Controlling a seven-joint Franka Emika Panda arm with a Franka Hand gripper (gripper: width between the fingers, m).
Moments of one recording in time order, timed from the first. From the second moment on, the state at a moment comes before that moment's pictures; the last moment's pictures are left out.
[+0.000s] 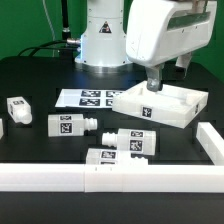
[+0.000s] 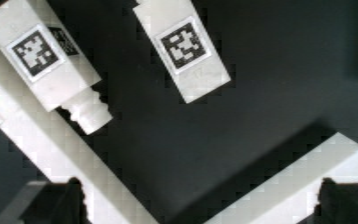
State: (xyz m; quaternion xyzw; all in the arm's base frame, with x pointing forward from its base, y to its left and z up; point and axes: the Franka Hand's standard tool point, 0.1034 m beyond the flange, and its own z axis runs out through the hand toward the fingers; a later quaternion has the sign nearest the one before) arm 0.587 0.056 0.119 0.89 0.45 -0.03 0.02
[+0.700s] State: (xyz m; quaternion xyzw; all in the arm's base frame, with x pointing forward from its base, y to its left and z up) arm 0.555 0.033 0.074 0.84 0.54 0.01 0.02
